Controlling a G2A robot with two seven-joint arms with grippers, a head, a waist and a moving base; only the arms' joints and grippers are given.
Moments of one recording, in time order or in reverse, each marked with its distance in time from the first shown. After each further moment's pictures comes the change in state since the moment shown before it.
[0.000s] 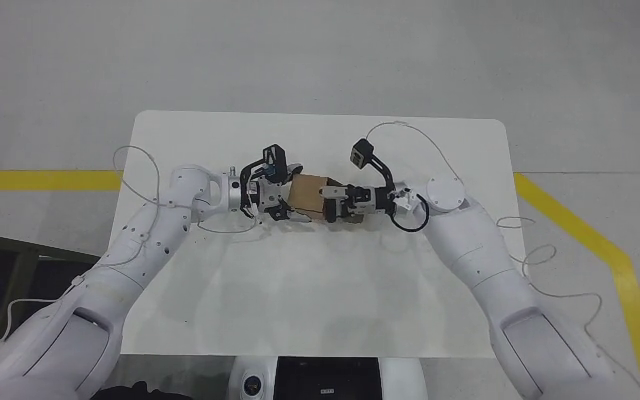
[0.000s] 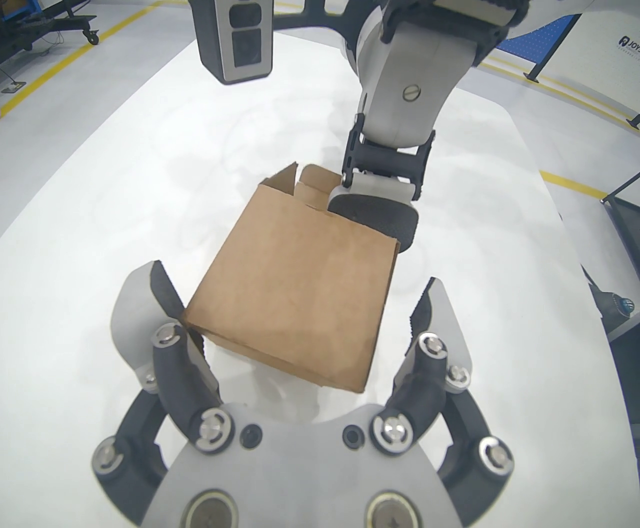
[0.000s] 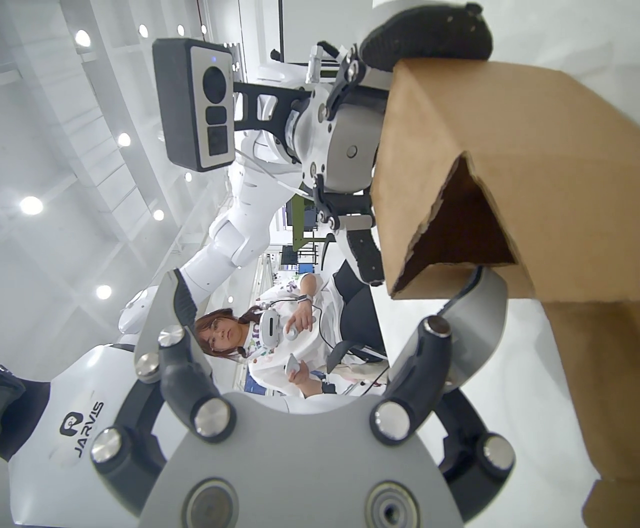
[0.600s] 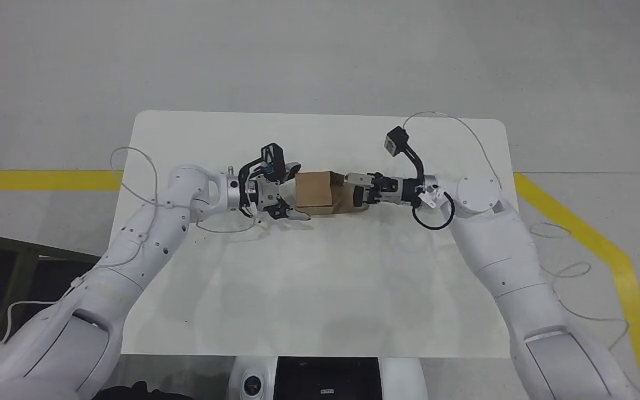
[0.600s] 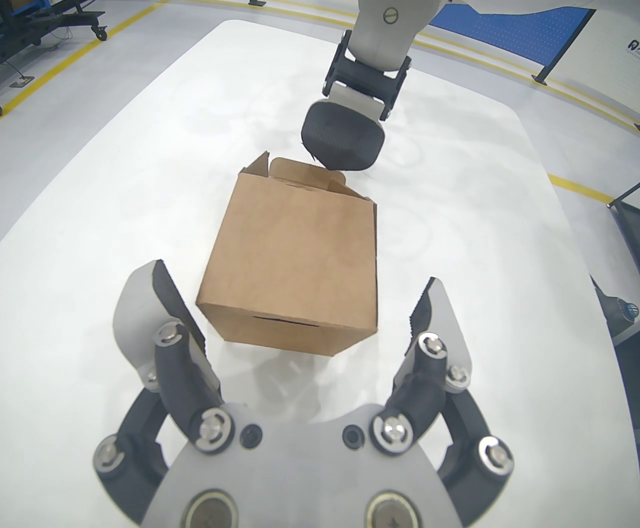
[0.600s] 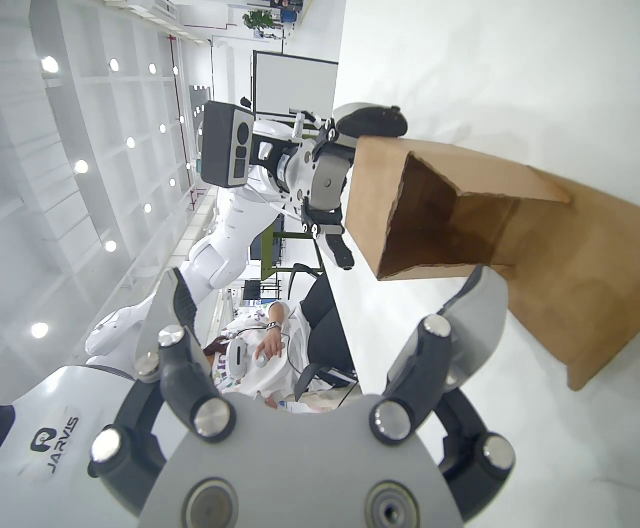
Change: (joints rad) left arm 0.014 -0.003 -0.026 -0.004 0.003 0.019 -0.022; right arm -0.093 0.084 0.165 -0.160 -0.167 0.017 -0.109
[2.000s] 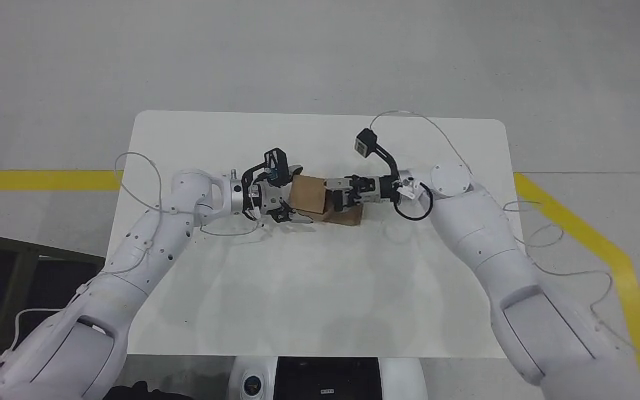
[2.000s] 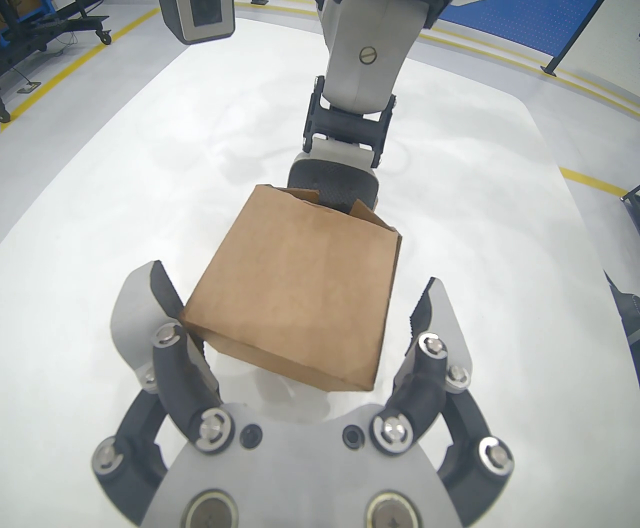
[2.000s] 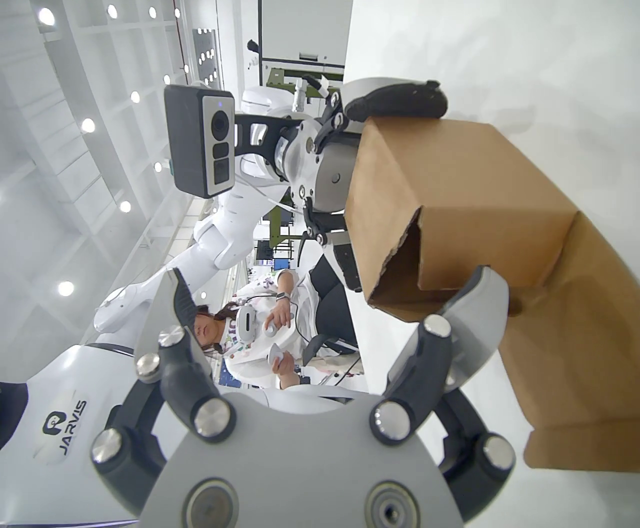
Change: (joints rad) left arm 0.049 -0.019 -0.065 -0.028 0.076 0.001 0.004; right arm 0.225 -0.113 -0.276 0.364 0.234 -0.131 0.146
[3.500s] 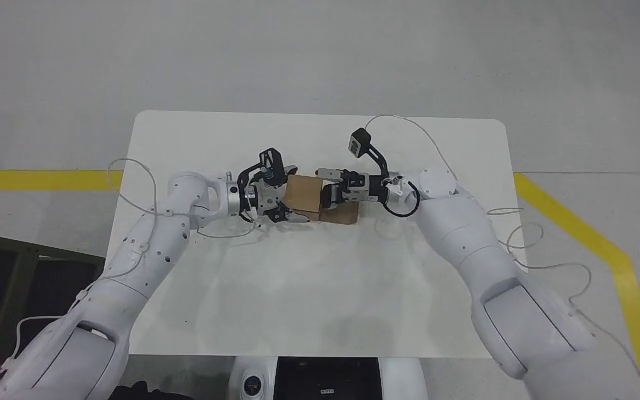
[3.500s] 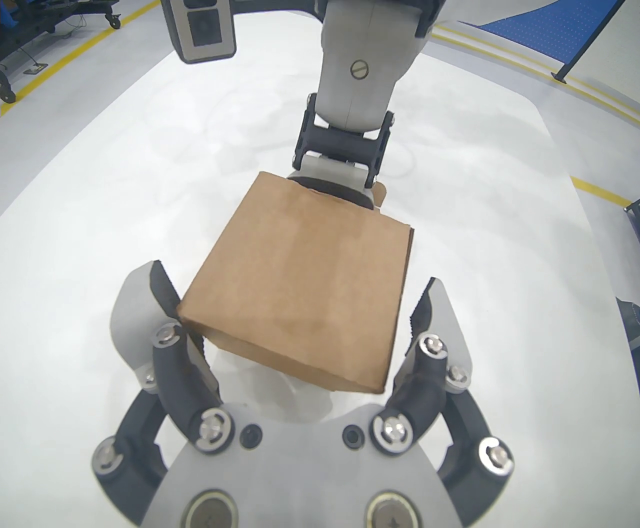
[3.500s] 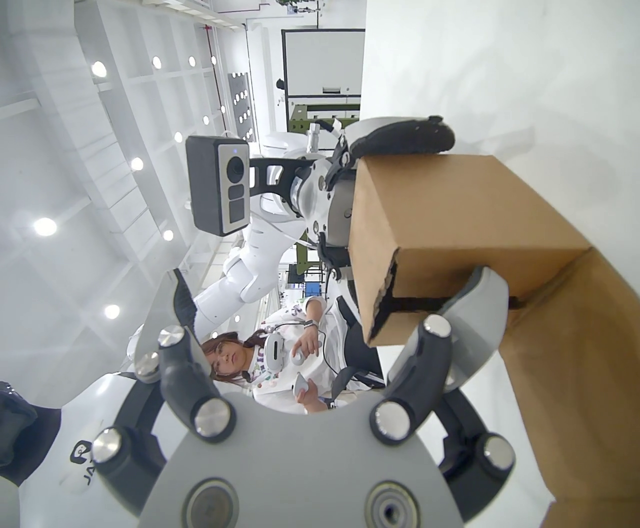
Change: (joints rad) left arm 0.039 -0.007 -0.068 -0.001 -0.028 0.008 -0.071; right arm 0.046 -0.094 -0.001 0.186 0.082 -0.016 -0.017
